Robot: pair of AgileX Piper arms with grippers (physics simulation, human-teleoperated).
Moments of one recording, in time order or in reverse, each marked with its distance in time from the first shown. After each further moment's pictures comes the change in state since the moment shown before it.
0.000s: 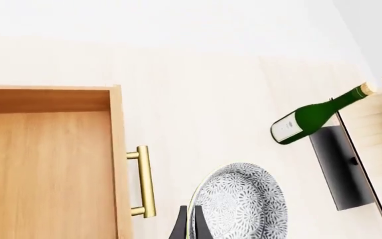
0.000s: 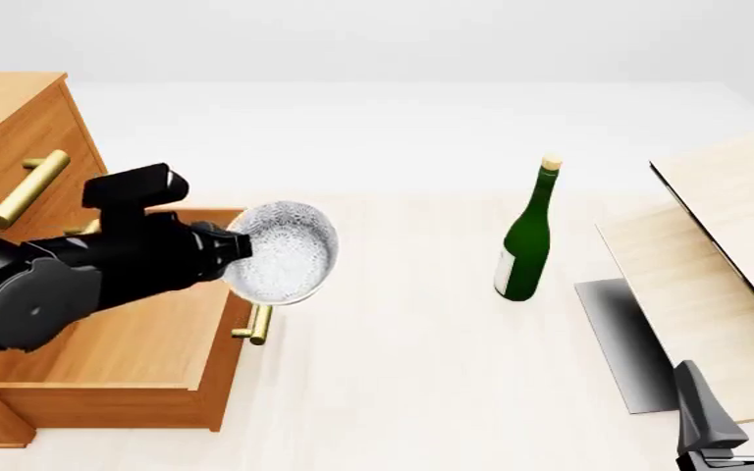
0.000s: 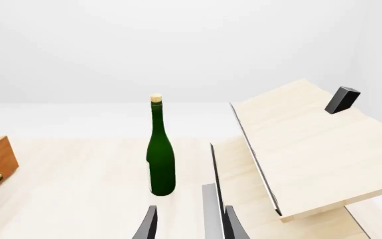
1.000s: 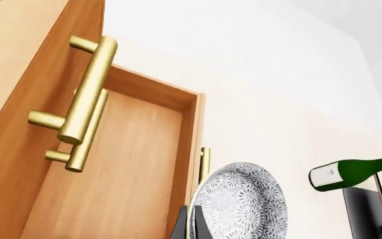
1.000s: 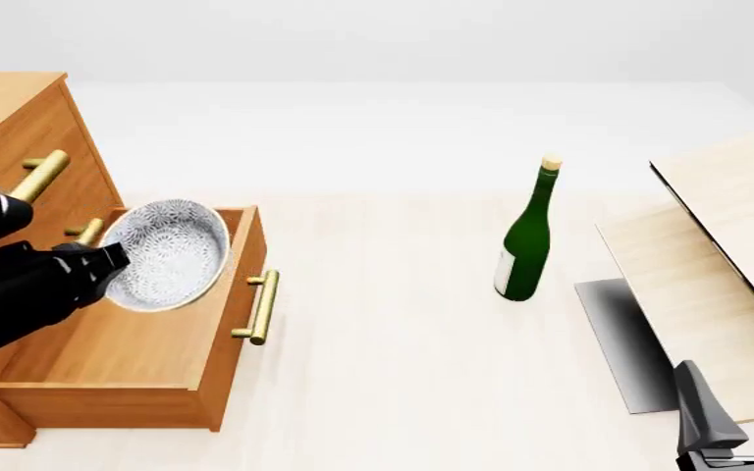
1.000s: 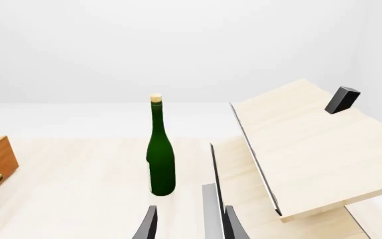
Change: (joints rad) left arm 0.292 -0.288 0.154 0.077 -0.058; right arm 0.000 0.000 0.000 0.000 0.000
